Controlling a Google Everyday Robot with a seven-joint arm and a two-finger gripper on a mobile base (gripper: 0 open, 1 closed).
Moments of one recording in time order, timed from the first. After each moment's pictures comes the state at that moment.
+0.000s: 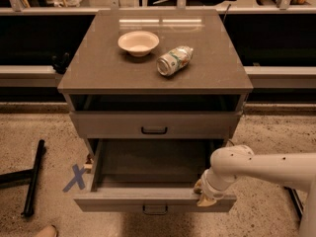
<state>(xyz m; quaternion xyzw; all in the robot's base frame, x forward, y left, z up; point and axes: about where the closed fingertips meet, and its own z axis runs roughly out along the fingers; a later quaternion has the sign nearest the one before) 0.446 -0.167 0.423 -0.73 0.67 0.10 0.07</state>
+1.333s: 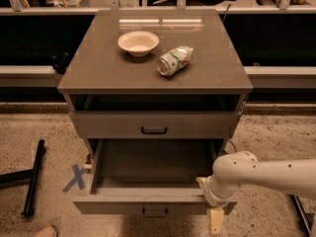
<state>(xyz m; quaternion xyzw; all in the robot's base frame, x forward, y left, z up) 0.426 -0.169 0.425 -0.73 0.67 0.10 0.06</state>
